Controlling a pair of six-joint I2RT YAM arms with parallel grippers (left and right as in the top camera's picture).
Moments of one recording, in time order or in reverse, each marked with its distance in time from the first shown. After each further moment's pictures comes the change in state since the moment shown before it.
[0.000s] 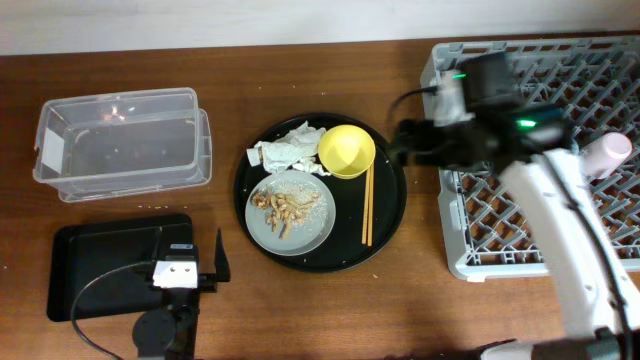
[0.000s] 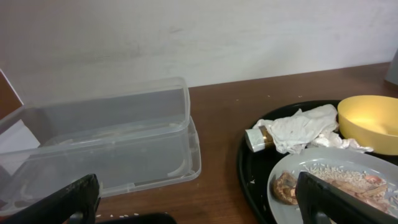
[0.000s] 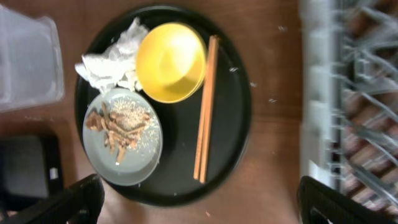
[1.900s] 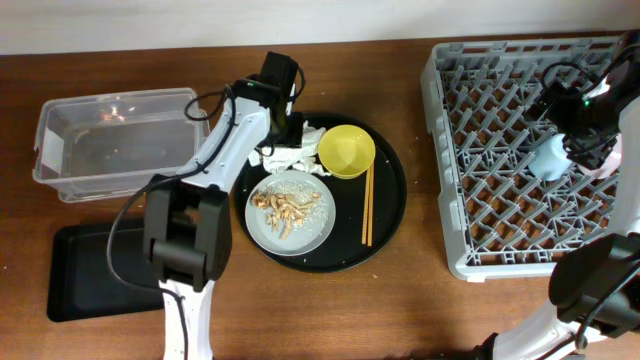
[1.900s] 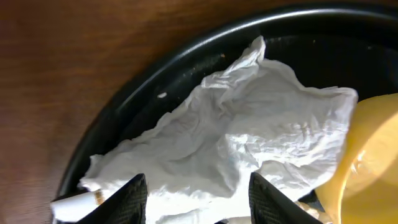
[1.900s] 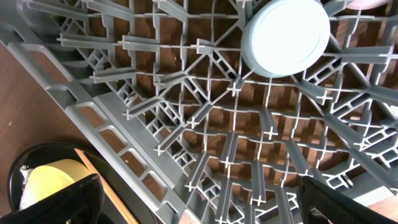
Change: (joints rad) left arm -0.317 2.225 1.871 -0.843 -0.004 -0.342; right arm -0.608 0.315 0.319 -0.203 0.053 0.076
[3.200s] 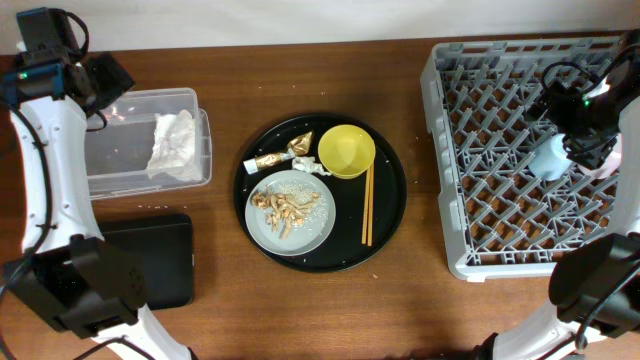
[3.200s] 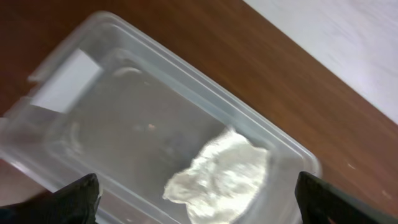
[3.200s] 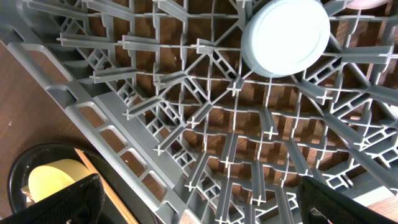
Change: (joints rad) left arm 0.585 -0.276 0.120 -0.084 -0.102 -0.190; right arm 0.000 0.000 0.000 0.000 0.000 0.000
